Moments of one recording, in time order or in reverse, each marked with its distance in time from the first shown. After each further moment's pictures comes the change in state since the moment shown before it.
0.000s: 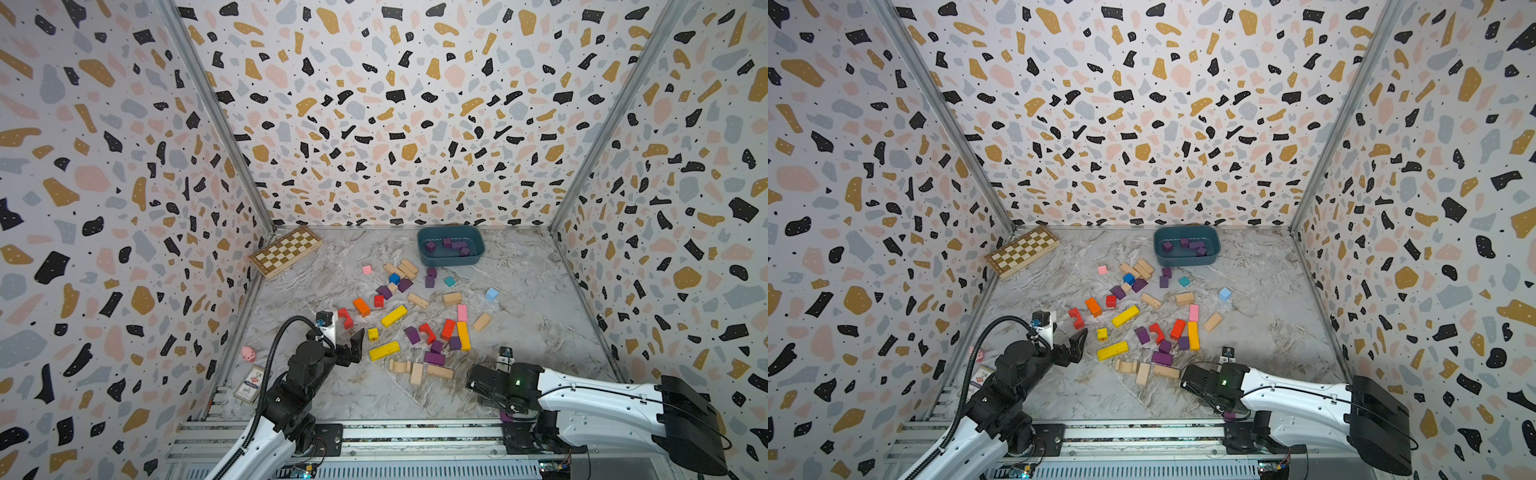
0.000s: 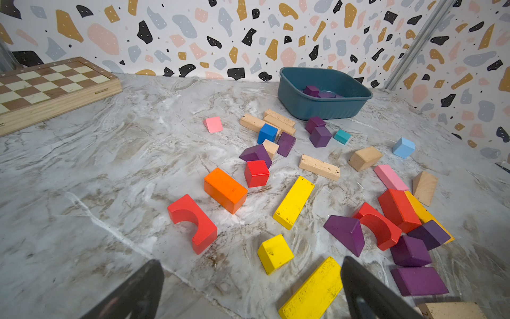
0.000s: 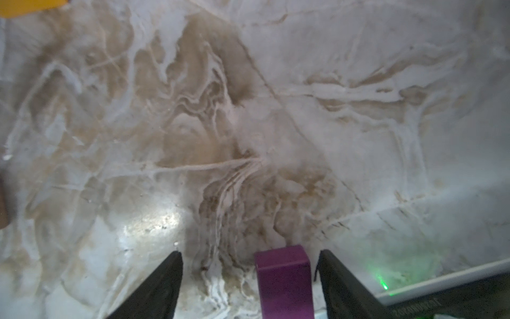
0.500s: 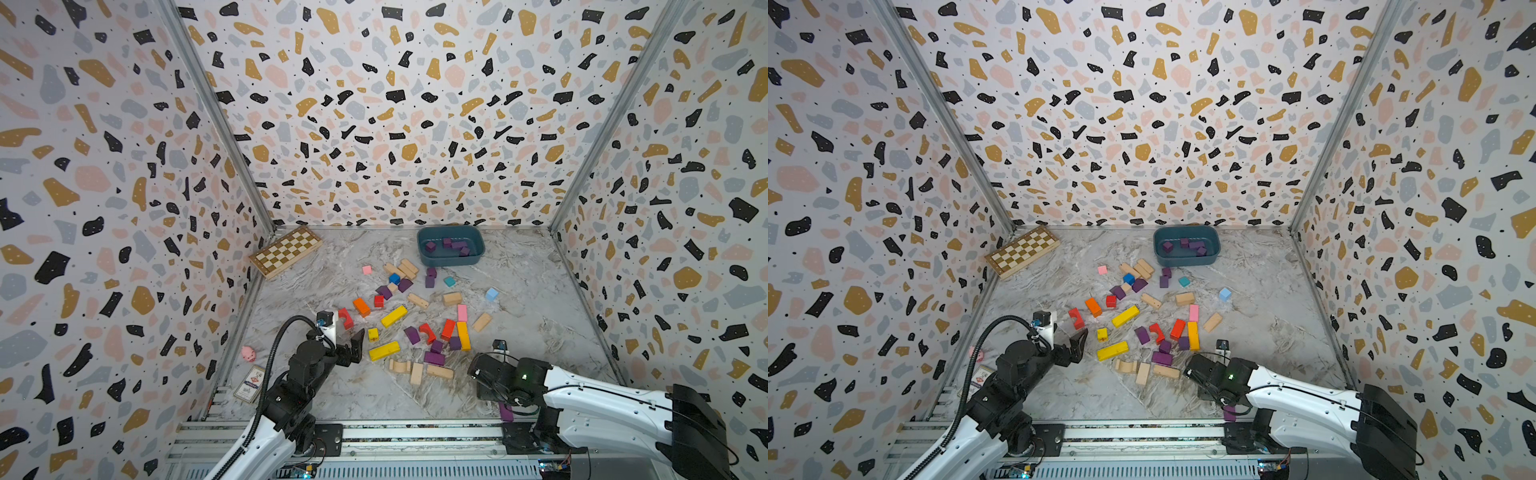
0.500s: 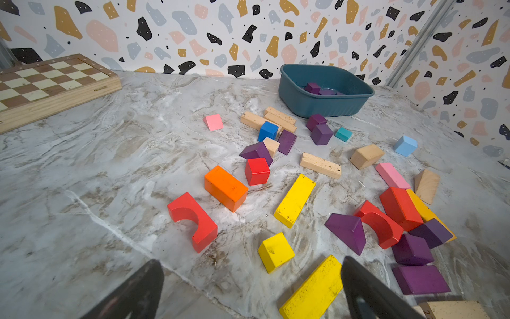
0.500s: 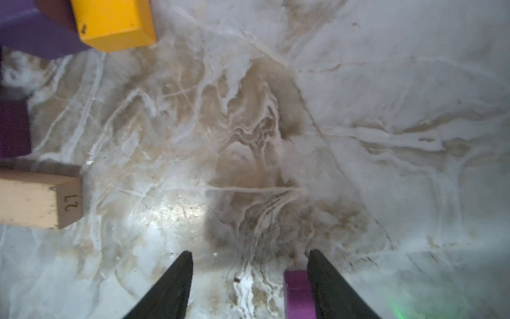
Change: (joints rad) left arm 0.000 0.012 0.000 0.001 0.000 0.000; right arm -0.089 -0.040 0.000 0.083 -0.019 -0.186
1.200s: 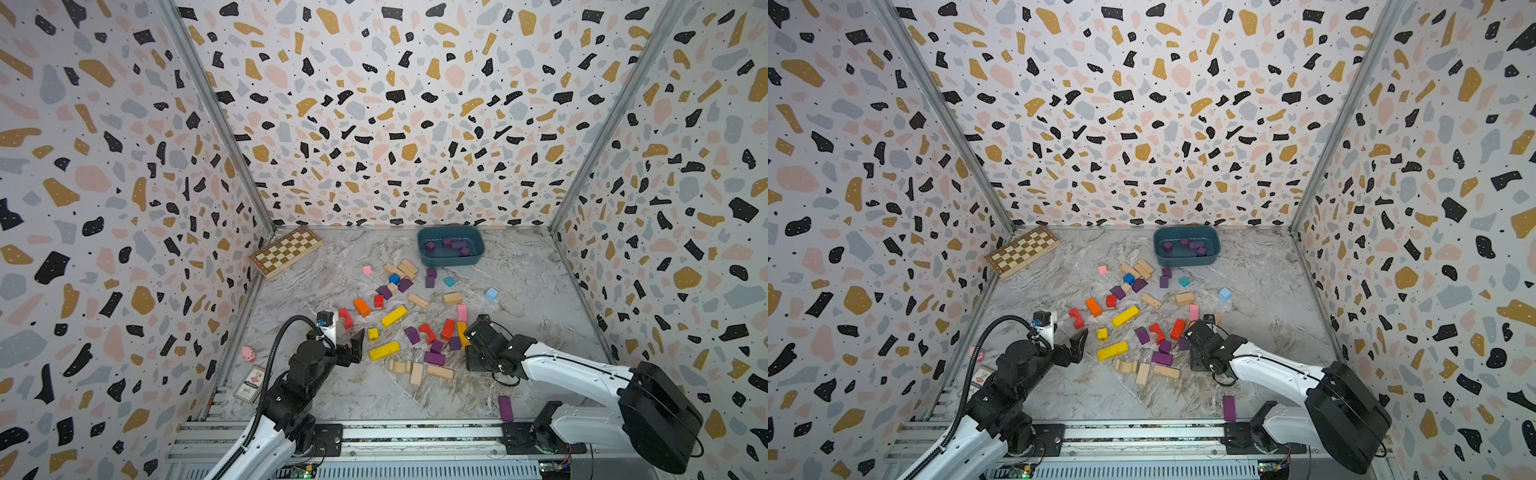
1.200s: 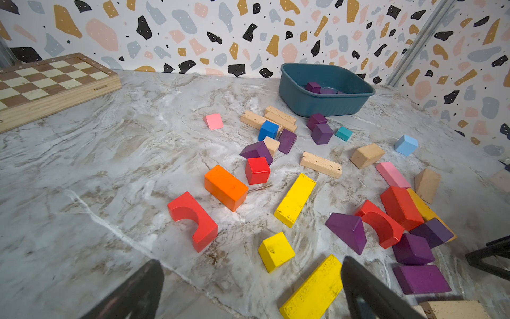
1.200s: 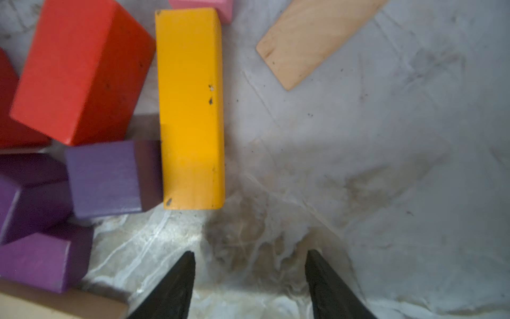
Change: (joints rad) left arm 0.000 0.006 0.000 0.000 0.000 0.000; right arm -0.298 0.180 0.064 0.329 -0.049 -0.465
